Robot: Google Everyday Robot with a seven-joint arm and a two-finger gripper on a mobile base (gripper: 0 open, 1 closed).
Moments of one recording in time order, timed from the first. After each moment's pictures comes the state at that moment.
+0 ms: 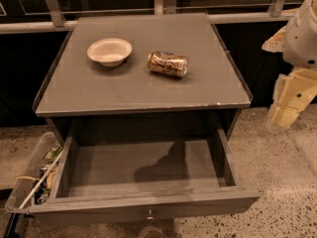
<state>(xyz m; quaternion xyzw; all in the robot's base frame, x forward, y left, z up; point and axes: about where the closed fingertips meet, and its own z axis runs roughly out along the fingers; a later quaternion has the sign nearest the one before) 0.438 -0.217 0.976 -0.60 0.78 -0.03 0.16</state>
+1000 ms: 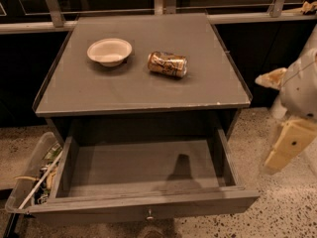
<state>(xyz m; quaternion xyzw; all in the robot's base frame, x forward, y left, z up) 0.398 -0.203 0.929 -0.61 0.77 0.01 0.20</state>
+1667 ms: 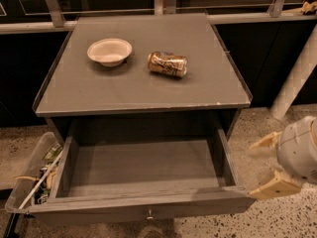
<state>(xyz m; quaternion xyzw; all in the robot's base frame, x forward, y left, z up) 0.348 -0.204 0.843 -0.59 0.78 0.08 0.20</state>
